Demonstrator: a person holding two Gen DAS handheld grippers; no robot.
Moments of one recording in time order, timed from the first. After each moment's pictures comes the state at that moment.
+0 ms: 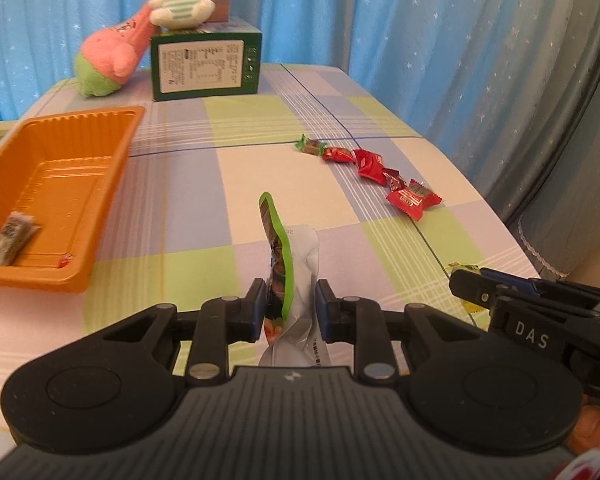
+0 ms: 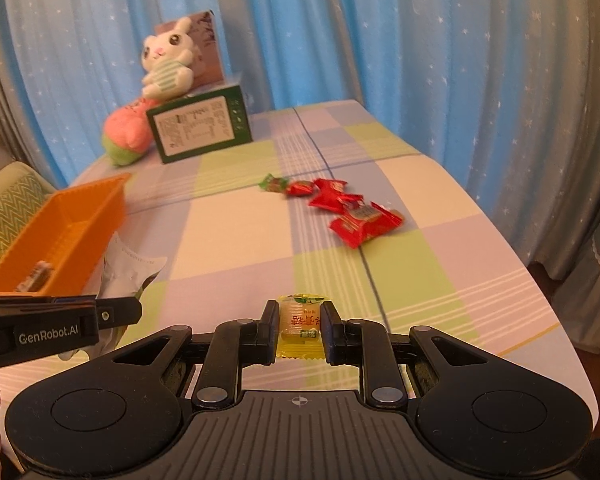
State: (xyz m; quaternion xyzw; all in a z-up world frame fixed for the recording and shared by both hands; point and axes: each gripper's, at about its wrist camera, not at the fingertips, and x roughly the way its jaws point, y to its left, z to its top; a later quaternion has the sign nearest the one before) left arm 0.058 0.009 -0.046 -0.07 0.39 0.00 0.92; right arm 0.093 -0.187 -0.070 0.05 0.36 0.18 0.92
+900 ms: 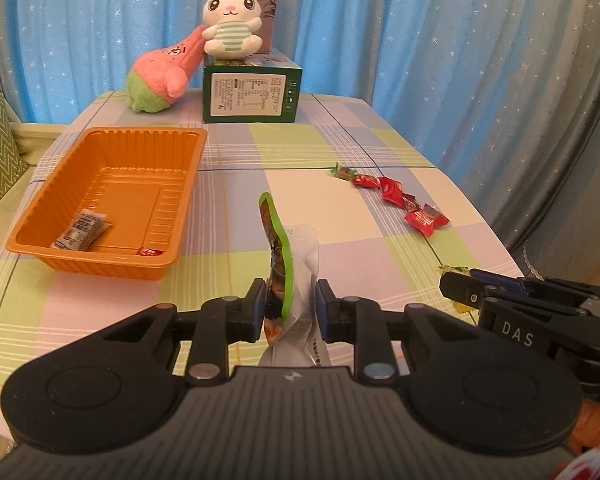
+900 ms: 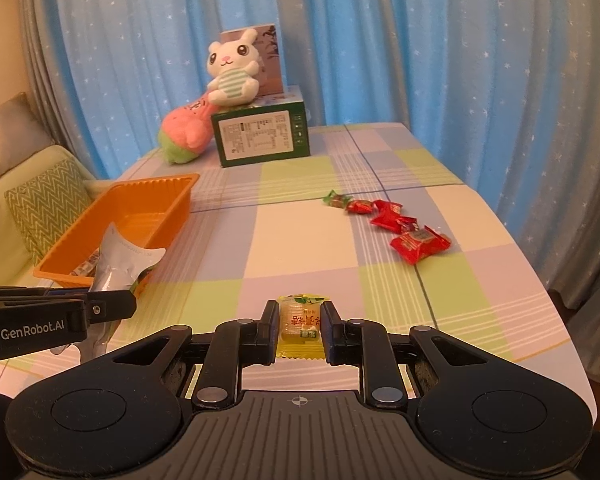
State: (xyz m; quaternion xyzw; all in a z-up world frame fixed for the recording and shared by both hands) left arm -0.006 0.047 -0.004 -0.09 0.36 0.03 0.93; right arm 0.054 -0.145 -0.033 0.02 0.34 0.22 0.91
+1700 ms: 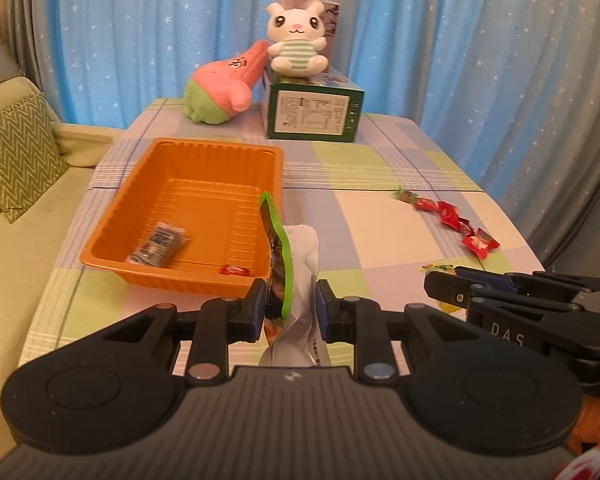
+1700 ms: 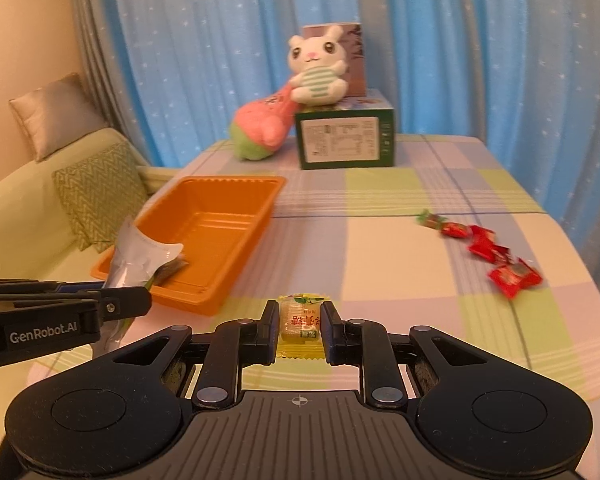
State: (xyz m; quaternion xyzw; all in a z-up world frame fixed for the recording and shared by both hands) left arm -0.020 0.121 0.012 -0.09 0.35 0.08 0.93; right arm 0.060 -0.058 -0.022 0.00 0.34 0.31 0.89
